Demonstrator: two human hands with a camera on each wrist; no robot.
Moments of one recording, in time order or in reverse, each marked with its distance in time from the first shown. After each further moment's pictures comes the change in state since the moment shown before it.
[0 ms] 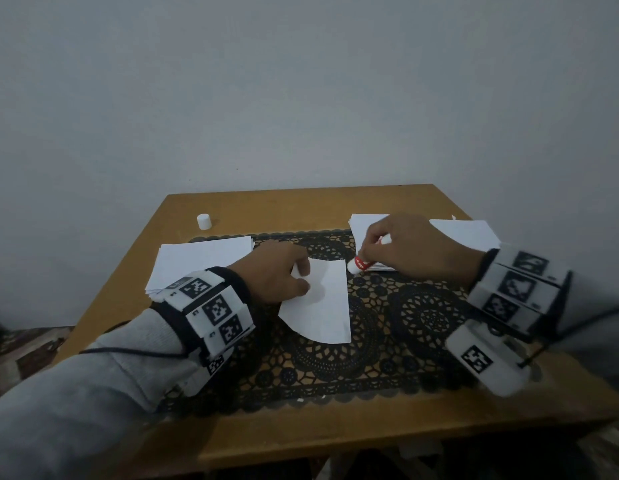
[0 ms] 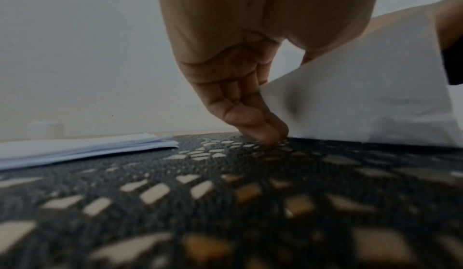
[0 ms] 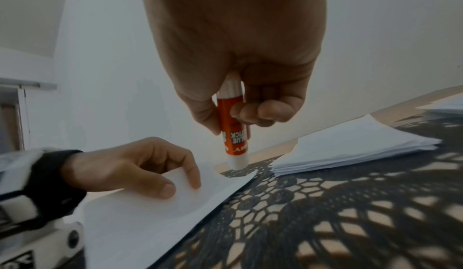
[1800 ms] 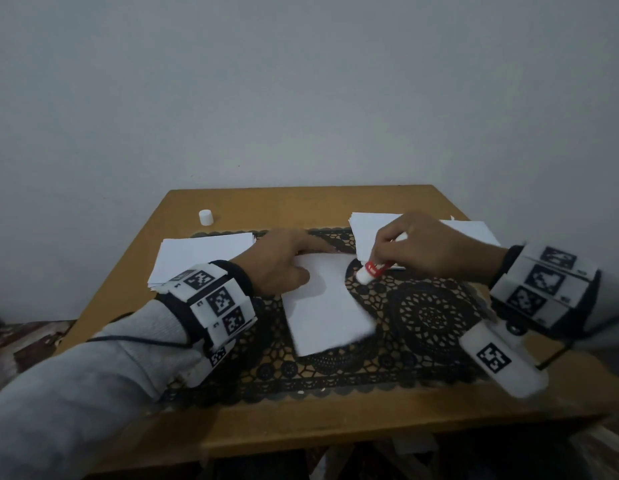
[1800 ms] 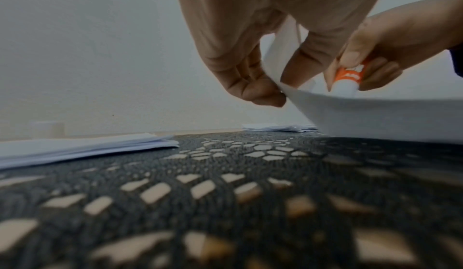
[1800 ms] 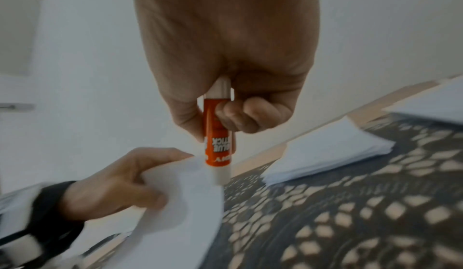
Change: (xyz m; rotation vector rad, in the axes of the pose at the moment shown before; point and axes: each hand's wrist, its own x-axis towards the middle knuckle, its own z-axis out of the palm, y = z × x) left_hand -0.006 0.004 -0.004 -0.212 0.133 0.210; right_hand -0.017 -0.005 -0.016 0.133 -0.107 -0.004
